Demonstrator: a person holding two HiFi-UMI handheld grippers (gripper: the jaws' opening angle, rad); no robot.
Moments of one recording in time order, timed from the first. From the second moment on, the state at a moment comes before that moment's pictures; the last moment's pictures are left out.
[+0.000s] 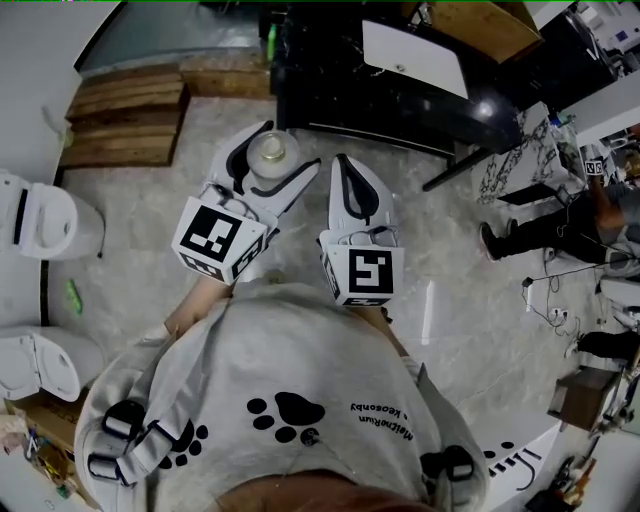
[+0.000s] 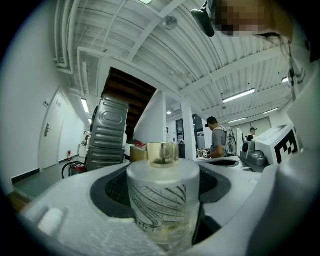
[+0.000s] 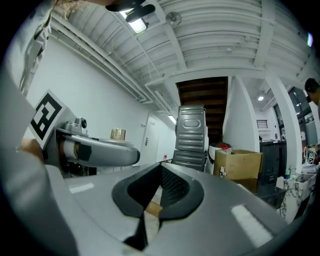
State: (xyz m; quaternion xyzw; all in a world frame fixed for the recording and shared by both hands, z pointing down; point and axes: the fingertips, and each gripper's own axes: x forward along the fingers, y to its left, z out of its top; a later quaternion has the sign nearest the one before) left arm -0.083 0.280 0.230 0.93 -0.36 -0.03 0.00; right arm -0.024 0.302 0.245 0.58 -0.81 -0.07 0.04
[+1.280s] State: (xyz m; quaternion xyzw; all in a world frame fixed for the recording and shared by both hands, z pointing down) left arm -0.065 0.167 0.252 0.93 -0.36 -0.04 0.02; right arm -0.007 0.180 0.273 0.57 -0.82 -0.05 0.05
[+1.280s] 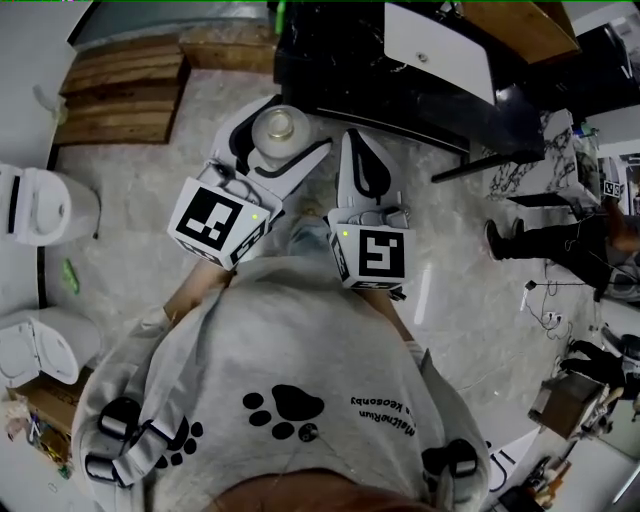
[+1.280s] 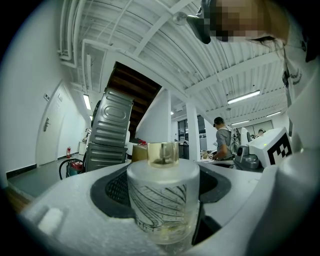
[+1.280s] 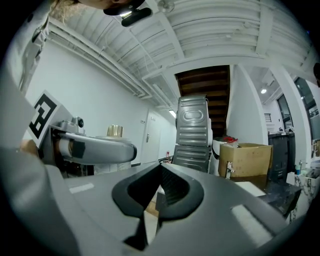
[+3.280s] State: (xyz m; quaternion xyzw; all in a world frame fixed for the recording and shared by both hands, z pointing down) left arm 0.006 -0.154 0.256 0.90 -0.42 -0.04 0.01; right arm 0.079 -0.132 0.281 0.49 -0.87 -0.05 0.04
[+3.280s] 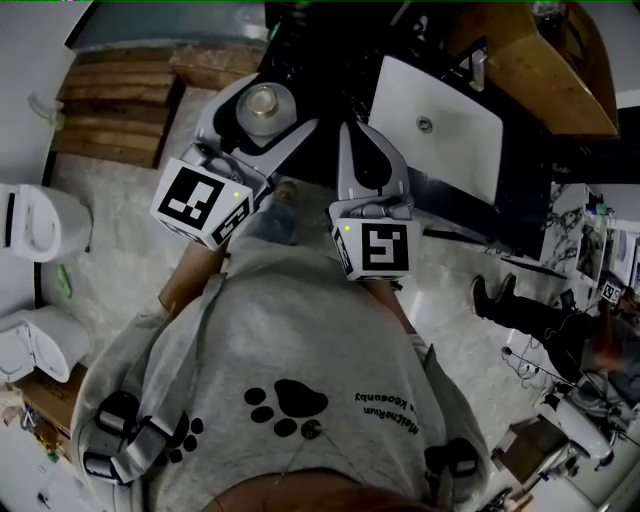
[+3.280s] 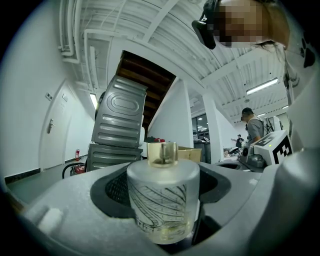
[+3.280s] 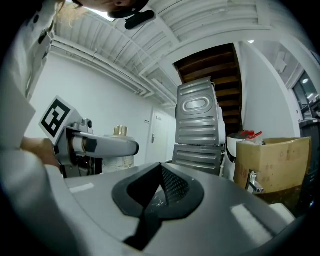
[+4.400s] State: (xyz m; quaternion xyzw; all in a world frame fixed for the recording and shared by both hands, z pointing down) left arm 0.011 -0.383 0.292 0.94 -0.33 -0.02 0.01; right arm 0.051 -0.350 0.314 0.54 -0.84 -0.01 0.06
